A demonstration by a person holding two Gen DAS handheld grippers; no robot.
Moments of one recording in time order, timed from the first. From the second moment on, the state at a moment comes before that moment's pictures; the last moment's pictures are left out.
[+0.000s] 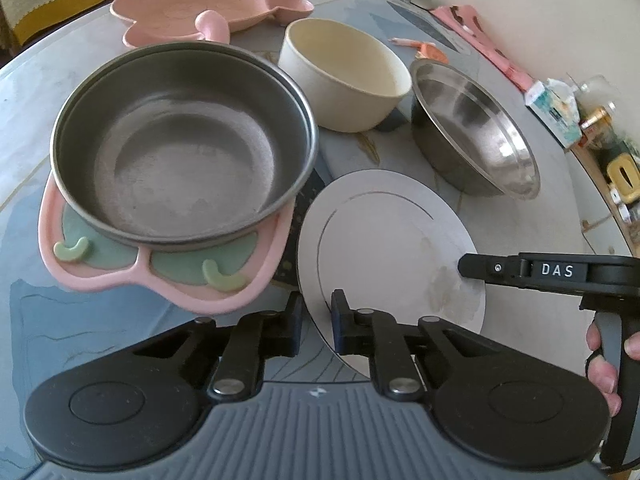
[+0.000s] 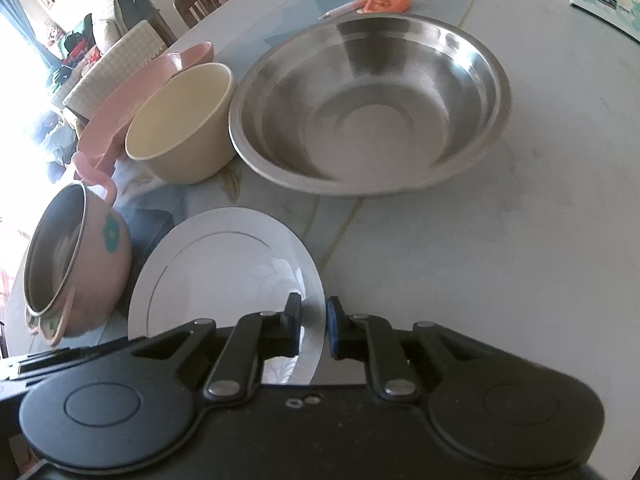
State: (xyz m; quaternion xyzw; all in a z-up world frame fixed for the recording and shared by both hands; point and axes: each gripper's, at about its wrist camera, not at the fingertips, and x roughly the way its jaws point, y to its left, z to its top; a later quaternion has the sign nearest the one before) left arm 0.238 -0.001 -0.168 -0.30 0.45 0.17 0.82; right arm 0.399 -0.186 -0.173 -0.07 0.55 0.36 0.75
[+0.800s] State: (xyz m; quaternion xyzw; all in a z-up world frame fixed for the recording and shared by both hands) left arm 0.209 -0.041 -0.143 -0.23 0.47 0.03 0.85; right arm 0.306 -0.296 -0.149 0.07 0.55 0.26 0.79
